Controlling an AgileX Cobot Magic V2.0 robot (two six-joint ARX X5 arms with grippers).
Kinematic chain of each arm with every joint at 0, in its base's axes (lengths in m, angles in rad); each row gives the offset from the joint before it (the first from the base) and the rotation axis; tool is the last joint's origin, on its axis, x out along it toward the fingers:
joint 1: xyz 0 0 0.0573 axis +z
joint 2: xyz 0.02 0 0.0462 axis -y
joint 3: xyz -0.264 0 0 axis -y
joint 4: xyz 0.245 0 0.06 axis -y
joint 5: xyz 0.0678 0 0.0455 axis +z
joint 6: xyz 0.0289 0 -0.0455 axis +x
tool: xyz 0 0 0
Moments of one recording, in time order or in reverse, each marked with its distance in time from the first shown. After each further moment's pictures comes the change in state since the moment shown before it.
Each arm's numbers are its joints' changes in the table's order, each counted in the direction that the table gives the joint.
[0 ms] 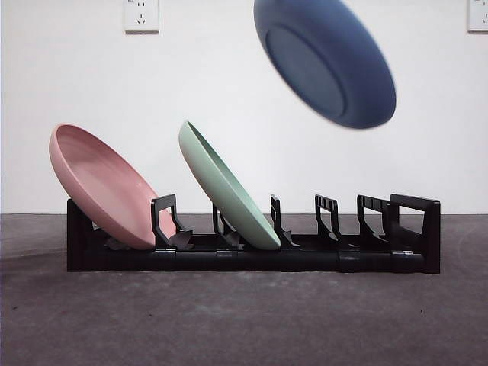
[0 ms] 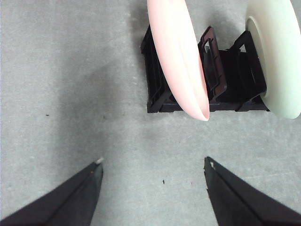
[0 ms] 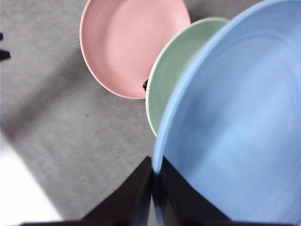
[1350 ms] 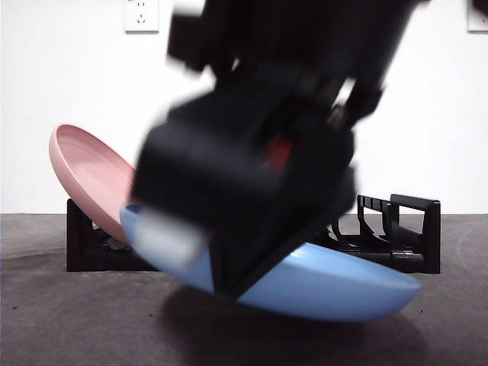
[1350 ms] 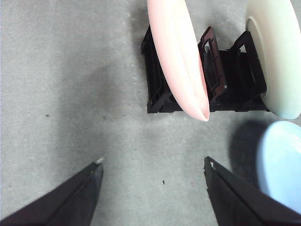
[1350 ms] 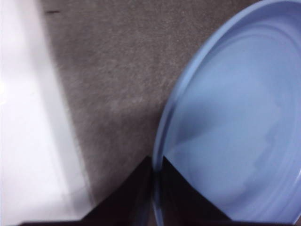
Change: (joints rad) left arm 0.000 0.000 0.000 0.001 0.000 0.000; right arm 0.687 -0.070 -0.711 0.419 -0.528 -0.034
